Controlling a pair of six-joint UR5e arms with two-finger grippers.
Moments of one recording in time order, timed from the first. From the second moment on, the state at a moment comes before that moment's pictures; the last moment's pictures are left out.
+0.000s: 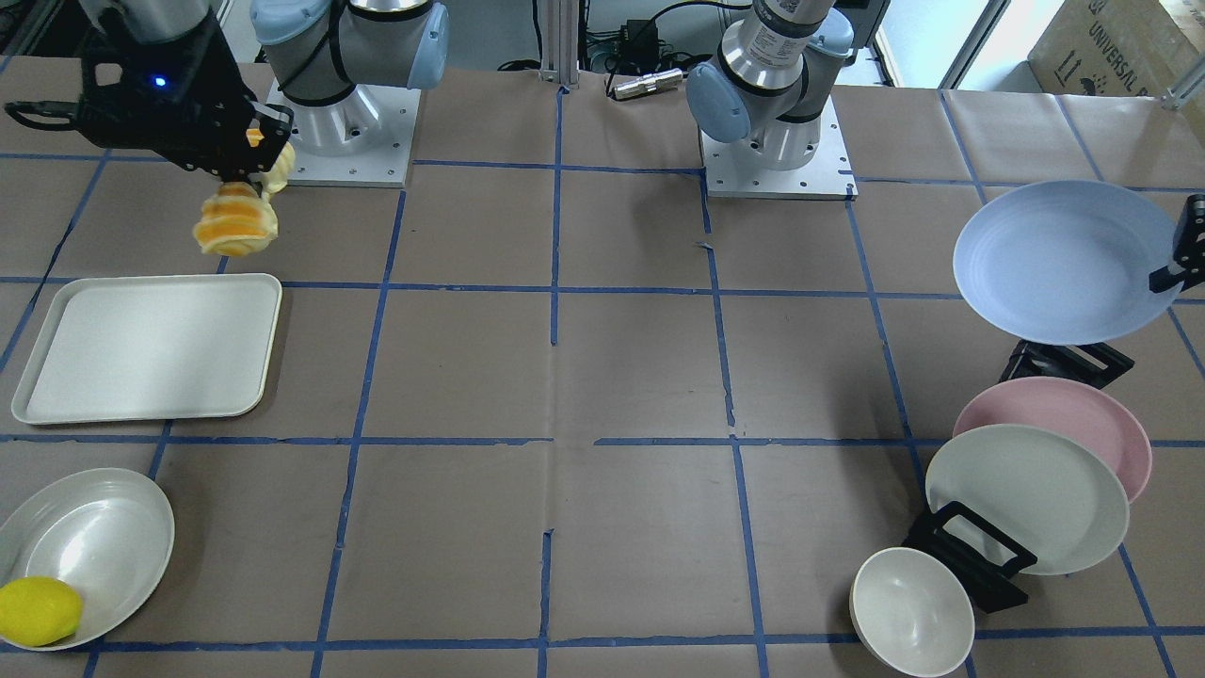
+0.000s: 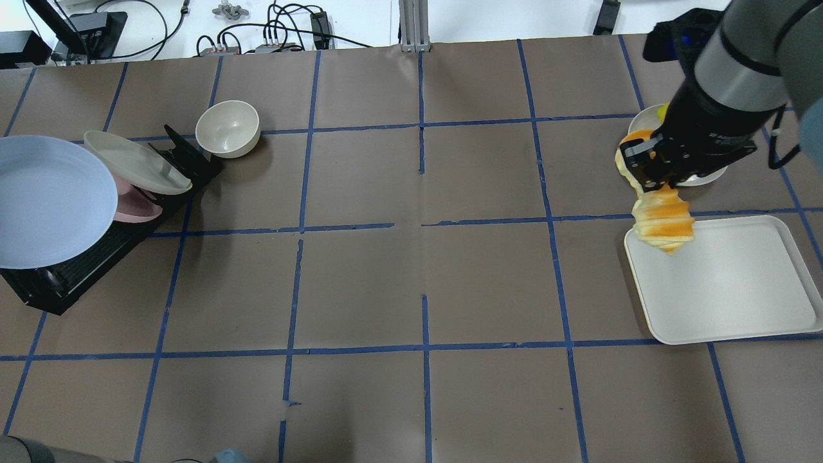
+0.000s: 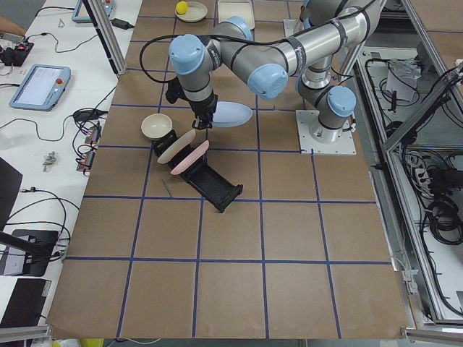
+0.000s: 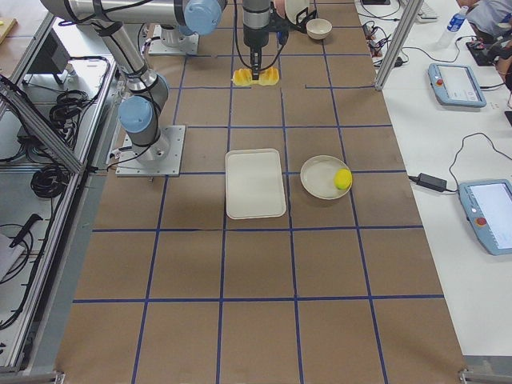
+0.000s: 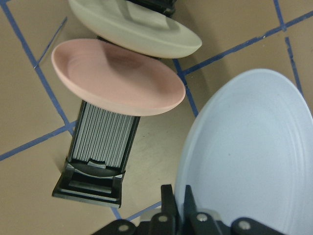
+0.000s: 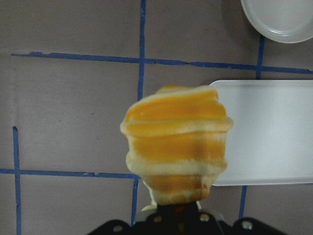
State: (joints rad) left arm -0.96 -1.80 -1.29 -1.79 1.53 1.04; right arm 1.55 -1.72 1.71 -1.58 -1.62 -0.12
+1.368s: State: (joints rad) left arm -1.62 -1.91 -1.69 -1.25 1.37 0.29; right arm 1.73 -1.56 1.55 -1.45 -1.61 0.24
